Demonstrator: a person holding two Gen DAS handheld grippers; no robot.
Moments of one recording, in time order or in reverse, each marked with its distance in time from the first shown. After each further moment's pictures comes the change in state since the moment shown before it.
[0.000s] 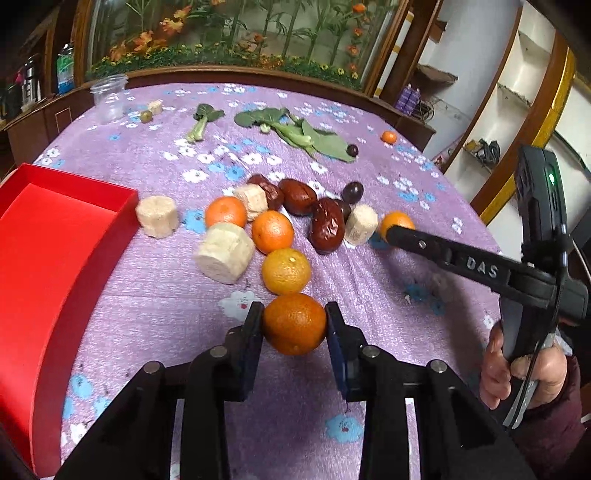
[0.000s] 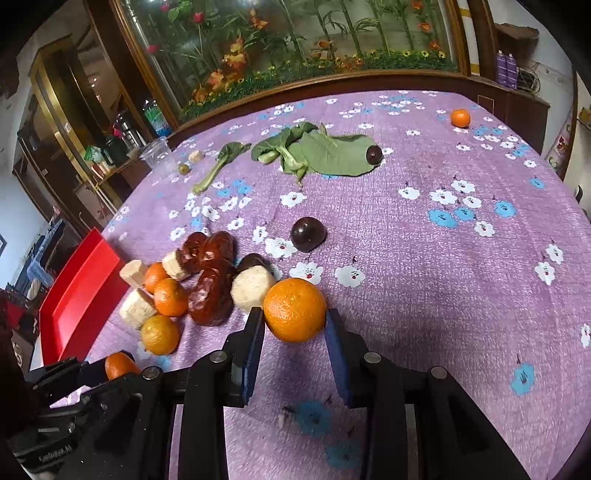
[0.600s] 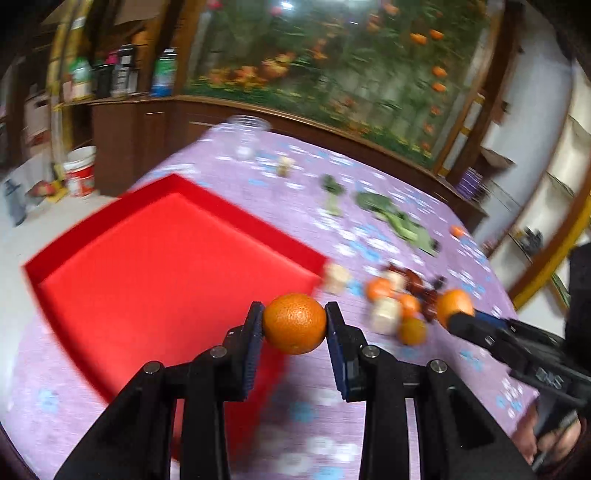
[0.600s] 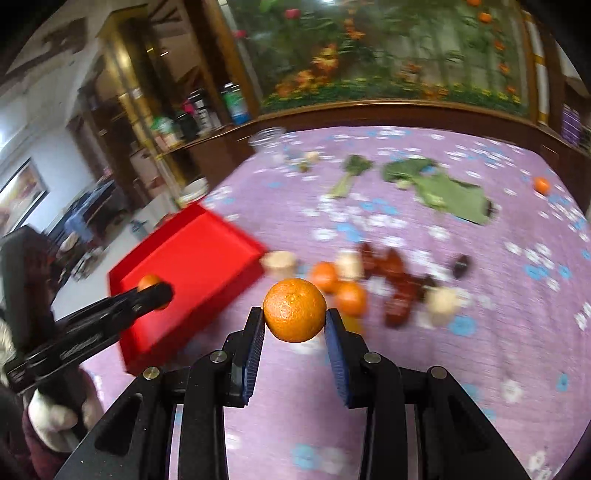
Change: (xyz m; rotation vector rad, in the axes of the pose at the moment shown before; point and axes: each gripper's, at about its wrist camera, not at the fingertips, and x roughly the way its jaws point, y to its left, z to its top) left arm -0.104 0.124 -0.004 -0.250 -0.223 0.192; right arm -0.022 0.159 -0.003 -0.238 0.019 0.199
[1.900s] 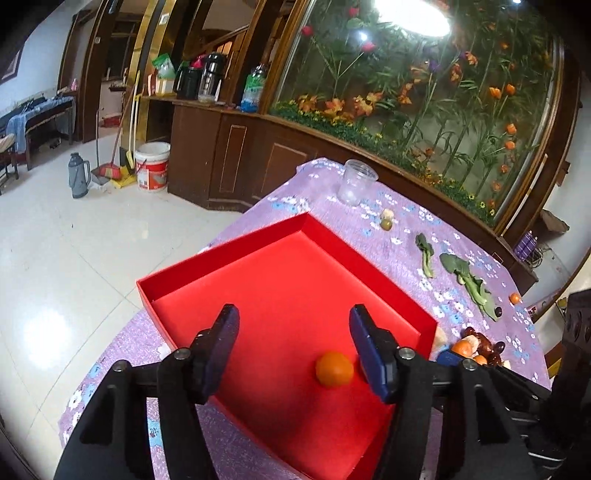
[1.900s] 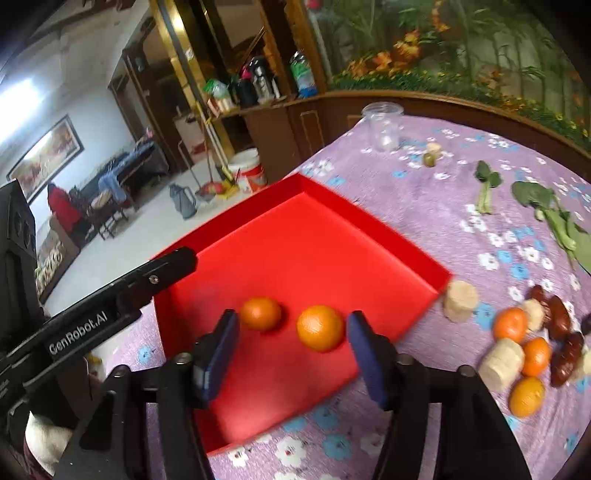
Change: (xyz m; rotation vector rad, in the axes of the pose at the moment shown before) left arm -0.037 0.085 0.018 -0.172 -0.127 0.187; right arm 0.087 0.101 0.017 -0.087 0.033 0.082
